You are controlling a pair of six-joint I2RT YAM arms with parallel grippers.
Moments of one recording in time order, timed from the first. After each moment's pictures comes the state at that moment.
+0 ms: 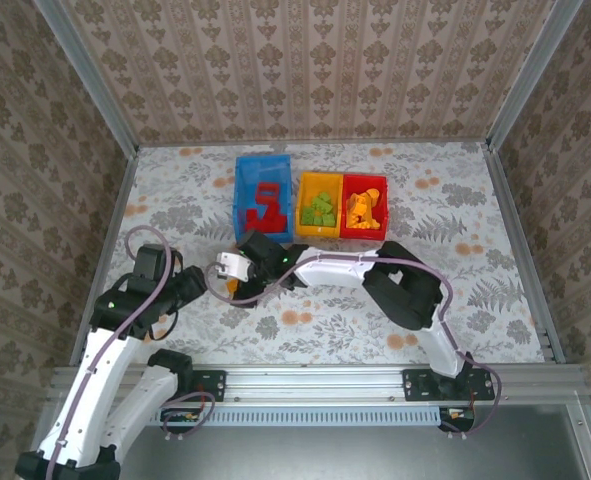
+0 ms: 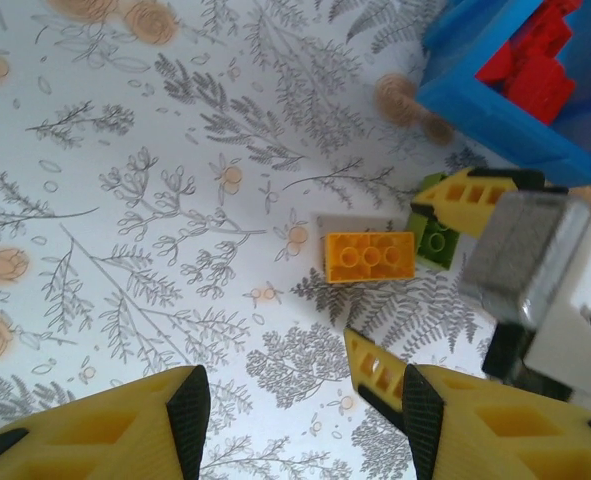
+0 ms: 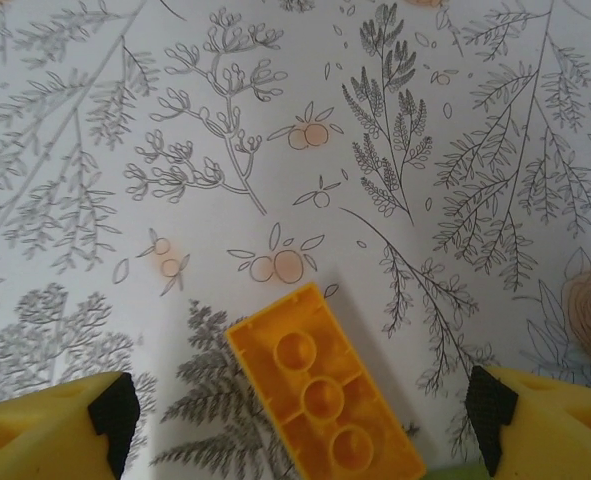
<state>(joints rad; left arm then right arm) -0.32 0.67 0.82 -1.12 -0.04 -0.75 0.99 2.13 1.50 -0.19 -0.18 -0.41</state>
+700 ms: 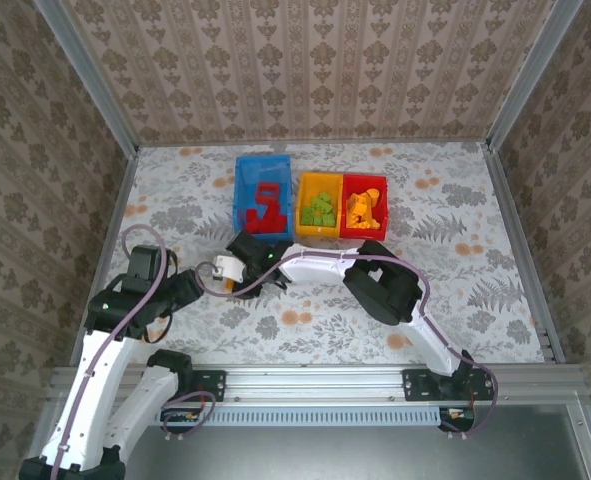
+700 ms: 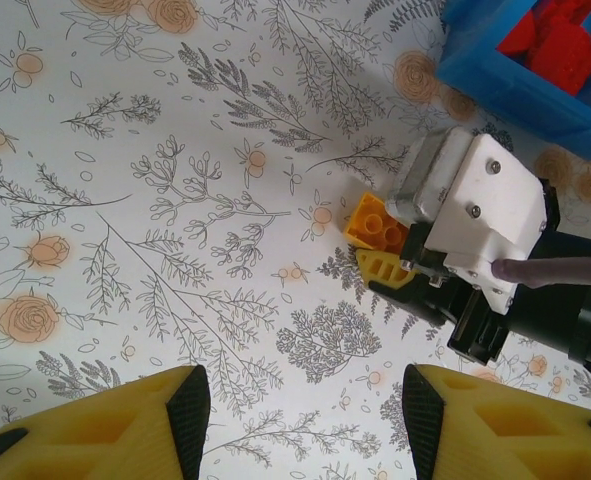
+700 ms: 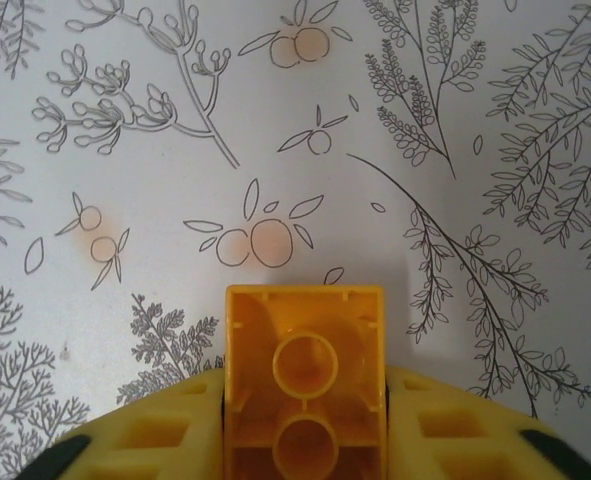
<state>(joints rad) -0.28 0.66 0.86 -1.19 -0.02 -0.66 0.99 2.27 1.67 -0.37 -0.16 -0.39</state>
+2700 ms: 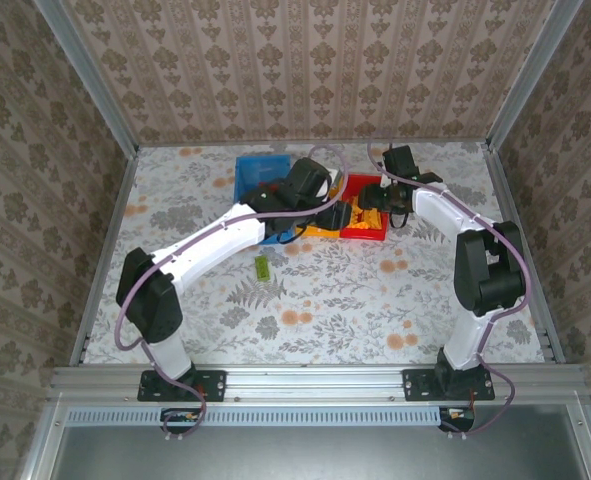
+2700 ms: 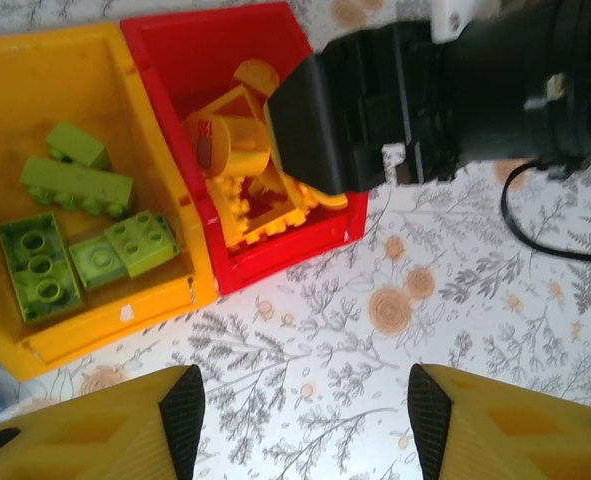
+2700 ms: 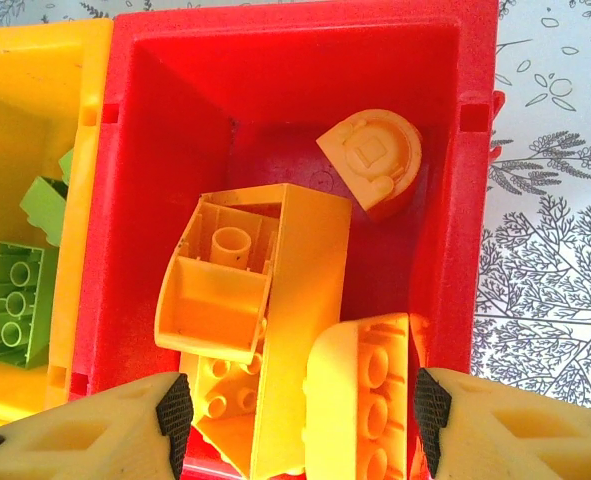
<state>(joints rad) -0.86 1.73 1.54 -0.57 0.07 -0.41 0.20 1.82 1.37 -0.53 -0.08 0.32</state>
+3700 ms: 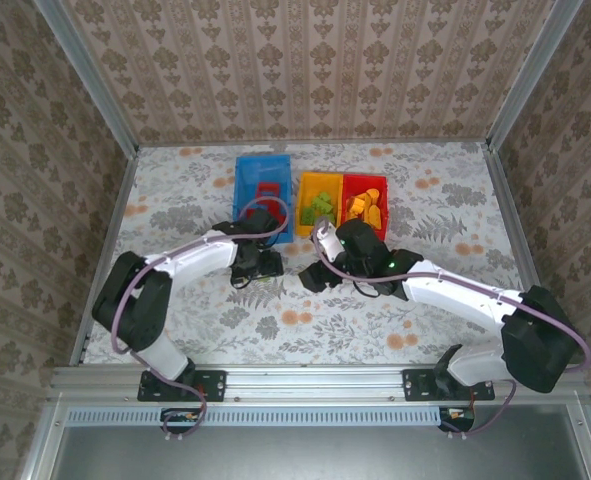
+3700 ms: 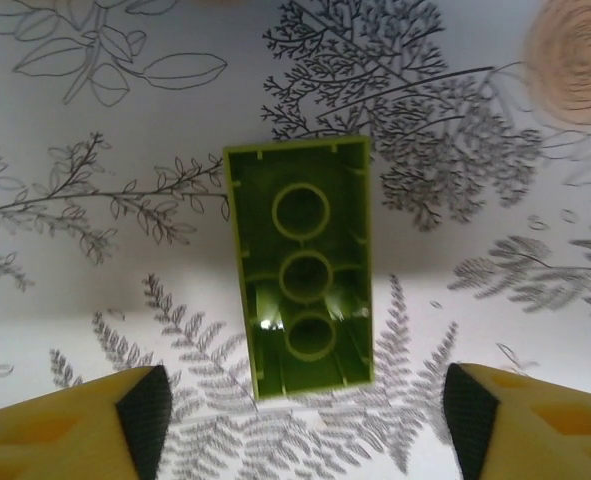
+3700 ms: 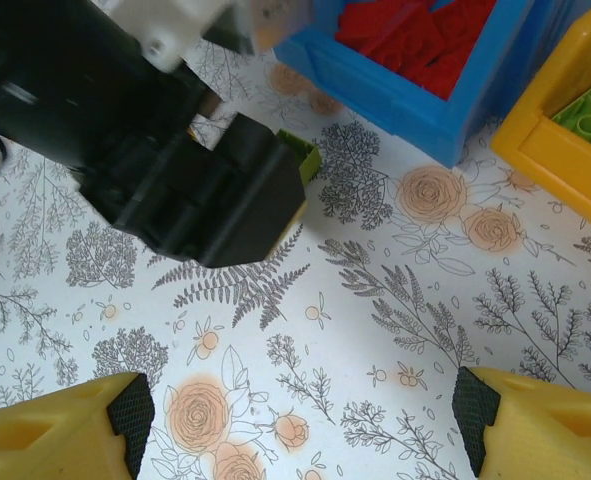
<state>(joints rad) -0.65 1.65 1.01 -0.71 -0.02 -0.73 0.74 1.34 0.84 -0.20 -0.17 0.13</state>
